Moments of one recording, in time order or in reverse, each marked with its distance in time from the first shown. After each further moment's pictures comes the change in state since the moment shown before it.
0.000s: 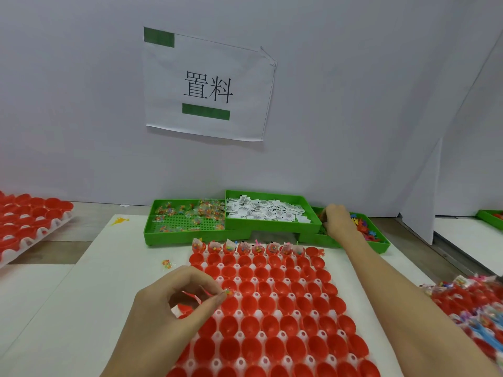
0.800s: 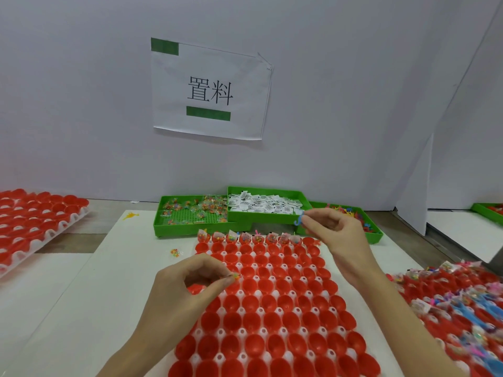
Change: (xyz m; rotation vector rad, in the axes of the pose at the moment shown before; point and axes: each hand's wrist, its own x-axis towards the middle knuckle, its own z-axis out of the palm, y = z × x) left_hand -0.007 0.010 0.003 -0.067 -0.042 -0.034; right_hand -0.172 -0.051 -0.064 1.261 0.050 -0.169
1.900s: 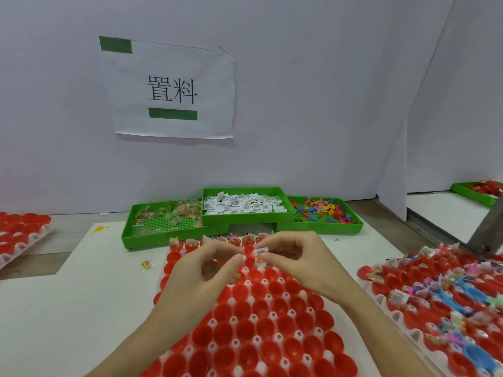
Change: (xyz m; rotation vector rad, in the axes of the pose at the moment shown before) left_hand 0.041 0.017 0.058 0.007 -0.140 -0.064; right_hand -0.027 0.002 -0.001 -0.151 -0.344 -0.072
